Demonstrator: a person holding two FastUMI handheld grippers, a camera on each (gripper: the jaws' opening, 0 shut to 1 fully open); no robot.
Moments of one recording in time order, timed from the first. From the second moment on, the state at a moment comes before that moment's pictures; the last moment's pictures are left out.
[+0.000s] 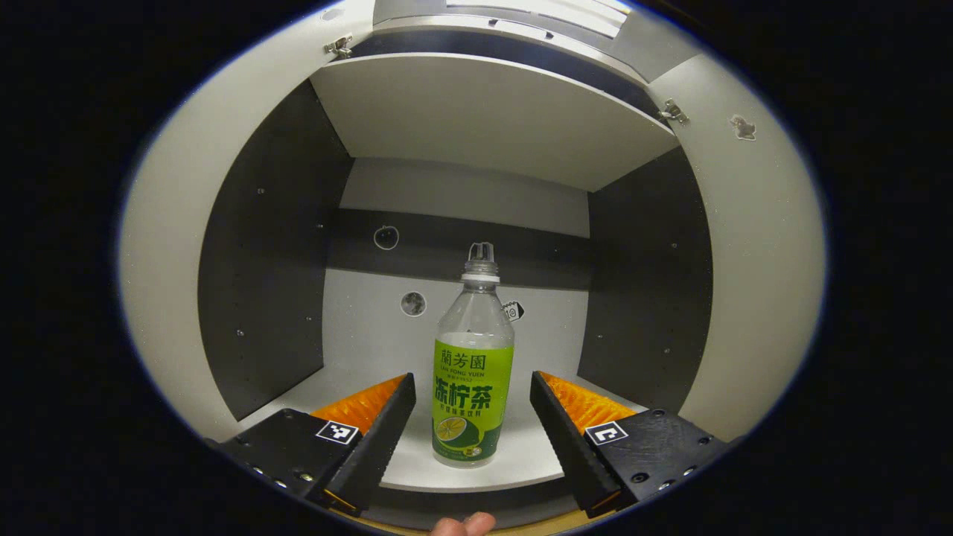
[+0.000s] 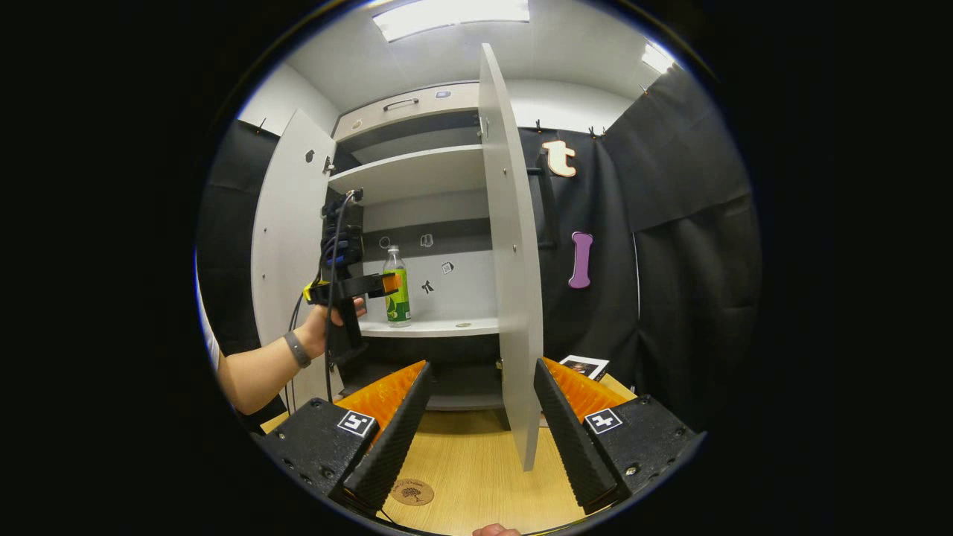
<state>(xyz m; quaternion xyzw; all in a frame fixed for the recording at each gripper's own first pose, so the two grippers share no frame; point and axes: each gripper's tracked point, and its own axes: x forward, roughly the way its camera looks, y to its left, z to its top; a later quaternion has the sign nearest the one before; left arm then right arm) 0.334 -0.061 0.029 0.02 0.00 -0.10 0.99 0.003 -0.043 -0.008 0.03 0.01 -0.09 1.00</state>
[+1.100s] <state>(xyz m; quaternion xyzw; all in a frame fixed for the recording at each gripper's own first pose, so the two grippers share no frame) 0.287 -0.039 0.072 0.05 -0.05 -0.08 0.99 0.009 -0.043 -0.006 0.04 0.01 -0.07 1.00</state>
